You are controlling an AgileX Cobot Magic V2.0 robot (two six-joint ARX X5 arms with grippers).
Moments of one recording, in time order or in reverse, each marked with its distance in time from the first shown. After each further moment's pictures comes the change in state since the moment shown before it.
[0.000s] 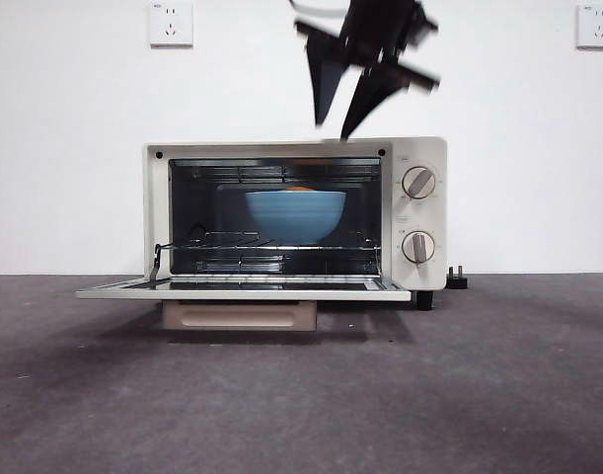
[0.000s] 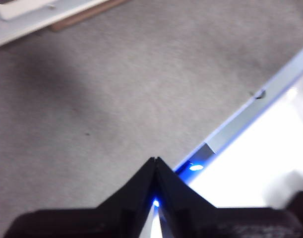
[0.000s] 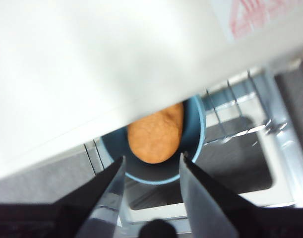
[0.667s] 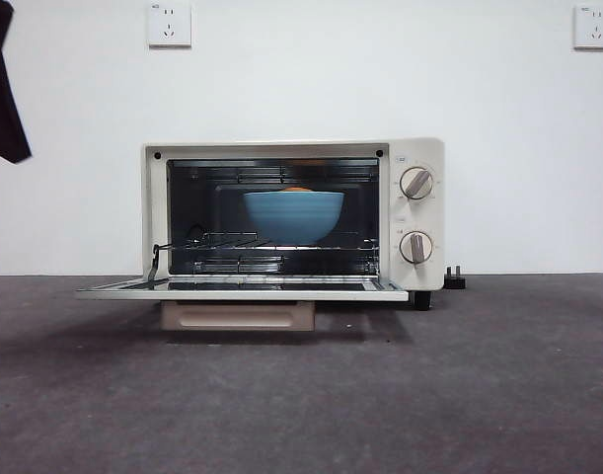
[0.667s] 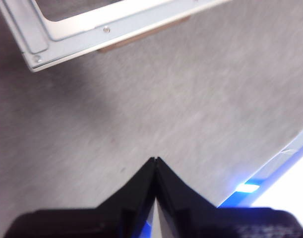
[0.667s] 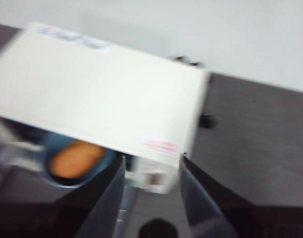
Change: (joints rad) left arm 0.249 0.276 0.000 0.185 0.137 0.104; right arm 0.084 -0.262 0.185 -0.172 0.498 -0.869
